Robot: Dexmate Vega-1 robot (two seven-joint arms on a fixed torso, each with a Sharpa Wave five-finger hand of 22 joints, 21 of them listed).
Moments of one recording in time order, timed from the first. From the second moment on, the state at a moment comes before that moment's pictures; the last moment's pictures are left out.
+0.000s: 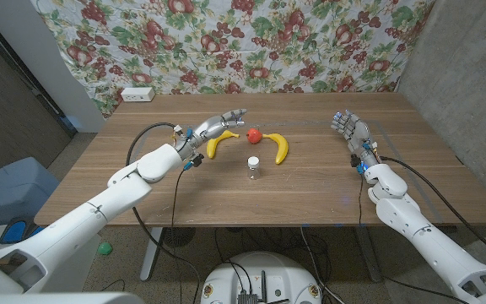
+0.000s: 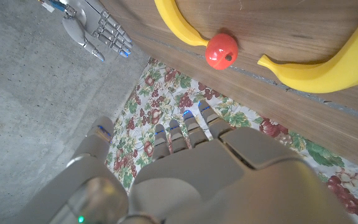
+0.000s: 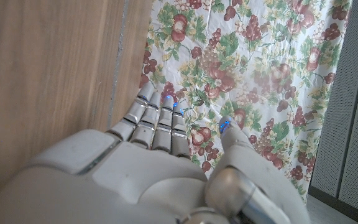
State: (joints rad) left arm 0.86 0.78 0.51 -1.66 -0.09 -0.31 -0.07; left_hand 0.14 0.03 0.65 -0.15 0.18 0.09 -0.09 0.18 0.17 0.07 -0.08 0.21 0.18 0.13 -0.03 0.20 0.17 0.10 0.07 0.21 0.18; right arm -0.95 -0.51 -0.28 -1.28 0.72 0.44 0.07; right_hand 0.39 0.14 0.47 -0.11 0.20 0.42 0.09 0.20 0.19 0.43 0.08 0.21 0.38 0.30 0.01 0.32 0.45 0.17 0.02 0.82 0.17
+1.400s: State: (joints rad) left arm 0.88 0.86 0.52 -1.80 0.15 -0.23 -0.06; left_hand 0.29 -0.01 0.67 -0.19 0.18 0.11 -0.11 0.21 0.17 0.09 -0.12 0.21 0.18 0.23 -0.04 0.20 0.17 0.25 0.06 0.24 0.18; right arm -1.03 -0.53 -0.25 -1.34 0.73 0.48 0.06; right_hand 0.38 0.15 0.47 -0.12 0.20 0.42 0.09 0.20 0.19 0.43 0.09 0.21 0.37 0.30 0.01 0.32 0.44 0.18 0.02 0.80 0.16
